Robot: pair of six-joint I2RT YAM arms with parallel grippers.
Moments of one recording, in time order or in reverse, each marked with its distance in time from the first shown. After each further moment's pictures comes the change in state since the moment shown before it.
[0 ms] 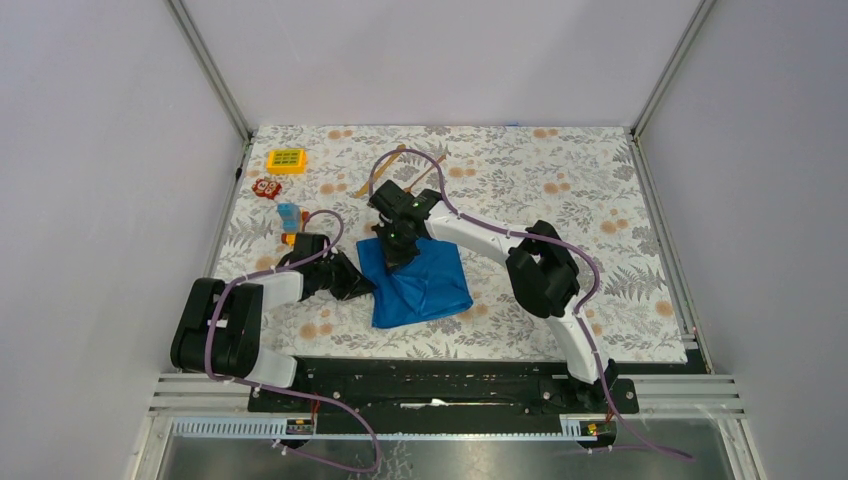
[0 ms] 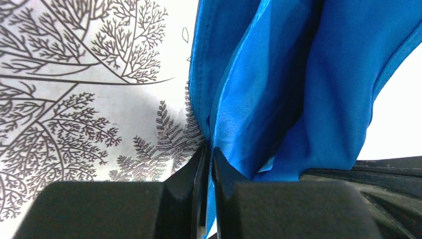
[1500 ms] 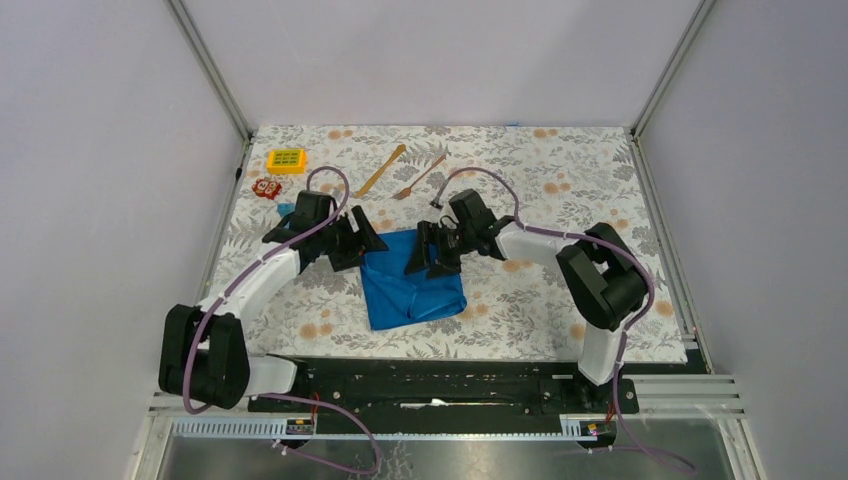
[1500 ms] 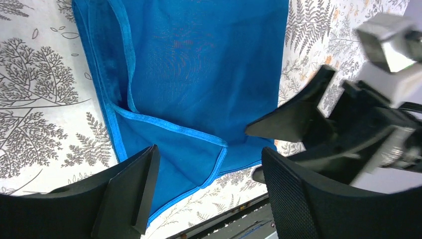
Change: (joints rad) left arm -0.092 -0.135 0.357 -0.392 -0.140 0.145; right arm -0.243 -0.360 -0.735 0.657 -0.431 0.175
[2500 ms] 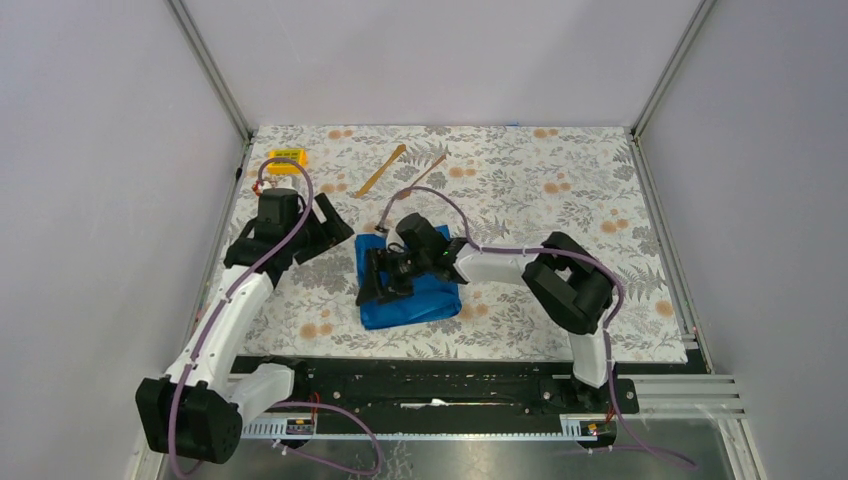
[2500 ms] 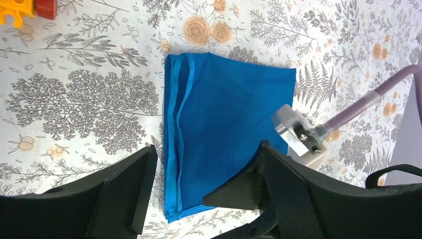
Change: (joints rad) left arm 0.068 -0.277 0.078 -0.197 -0.262 0.060; right arm 0.274 0.140 0.106 0.232 -0.004 0.171
